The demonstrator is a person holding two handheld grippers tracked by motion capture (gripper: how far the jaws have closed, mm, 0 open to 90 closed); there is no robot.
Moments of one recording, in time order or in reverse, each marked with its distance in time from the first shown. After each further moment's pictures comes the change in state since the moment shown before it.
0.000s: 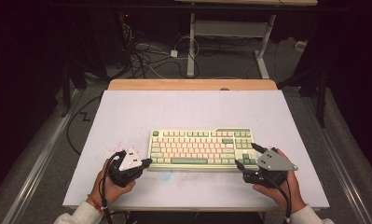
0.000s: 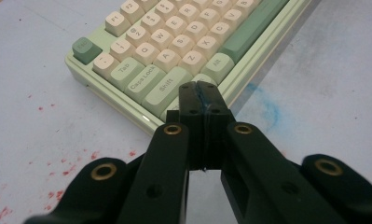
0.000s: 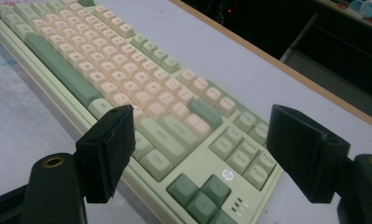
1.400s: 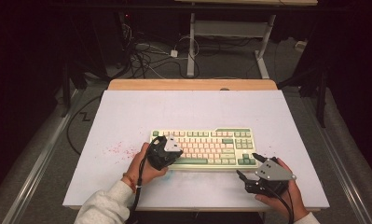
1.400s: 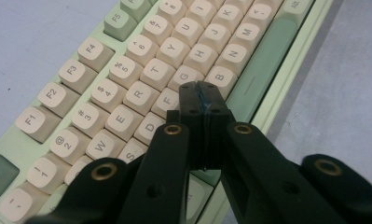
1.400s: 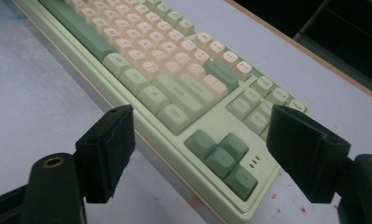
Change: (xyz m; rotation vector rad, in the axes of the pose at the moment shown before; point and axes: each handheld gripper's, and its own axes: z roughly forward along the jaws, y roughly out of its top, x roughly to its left) left arm -0.012 0.072 0.076 0.106 -0.074 0.086; right arm 0.012 -0.020 -0.004 0.067 0.017 -0.033
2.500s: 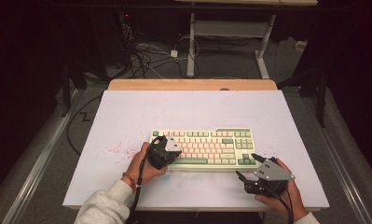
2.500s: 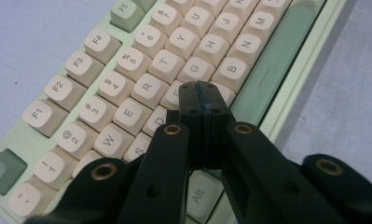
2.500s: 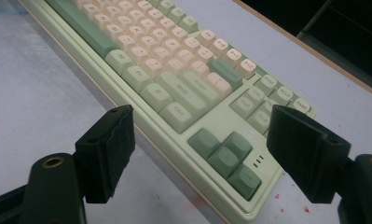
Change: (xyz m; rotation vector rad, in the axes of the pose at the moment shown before) left arm 0.003 -0.001 0.000 0.015 0.013 0.005; right arm 0.001 0.000 0.001 0.008 0.009 -0.007
